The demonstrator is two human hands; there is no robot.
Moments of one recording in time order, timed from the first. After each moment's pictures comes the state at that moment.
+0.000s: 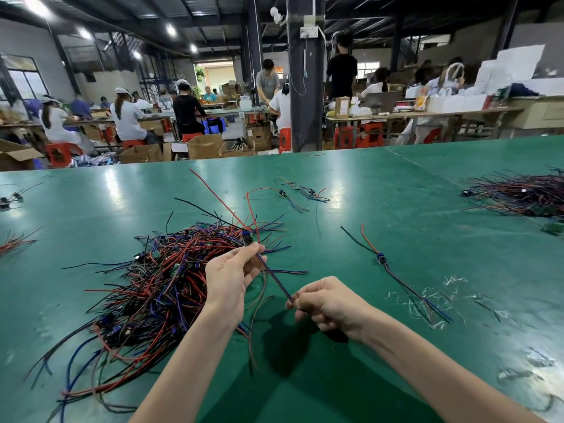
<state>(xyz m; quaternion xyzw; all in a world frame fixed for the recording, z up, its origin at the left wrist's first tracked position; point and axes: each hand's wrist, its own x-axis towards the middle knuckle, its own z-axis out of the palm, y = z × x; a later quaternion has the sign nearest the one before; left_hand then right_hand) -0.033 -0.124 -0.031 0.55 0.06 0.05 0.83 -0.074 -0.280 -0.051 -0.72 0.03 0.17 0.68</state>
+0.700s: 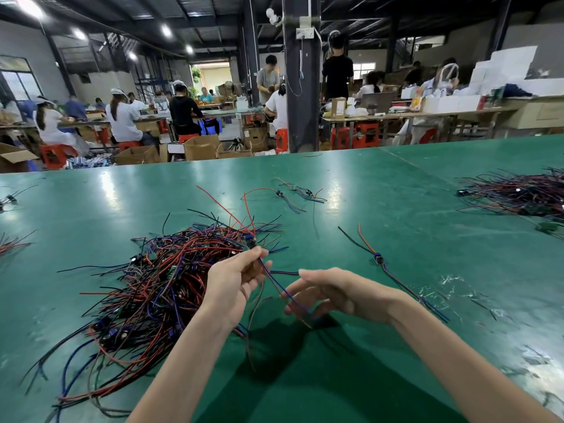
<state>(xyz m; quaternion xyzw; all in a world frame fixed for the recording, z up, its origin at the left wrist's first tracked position) -0.028 -0.122 -0.035 0.50 0.05 -0.04 0.86 -0.069 -0.310 -0.027 -0.74 -0.12 0.26 0.61</state>
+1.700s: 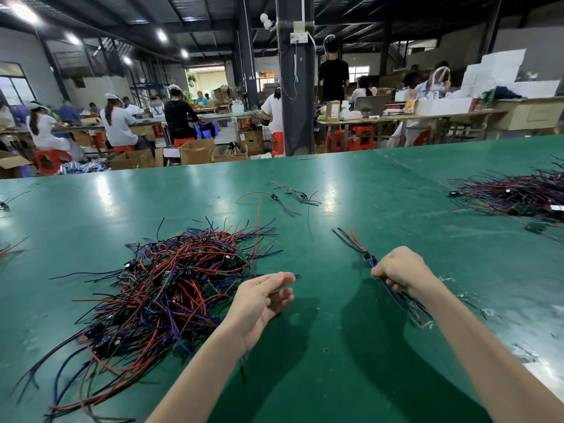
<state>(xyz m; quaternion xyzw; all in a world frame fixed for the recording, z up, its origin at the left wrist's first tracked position) -0.047 -0.151 -0.055 0.56 0.02 -0.16 0.81 -0.042 -0.409 -0.044 -0.86 0.27 -0.04 0.43</state>
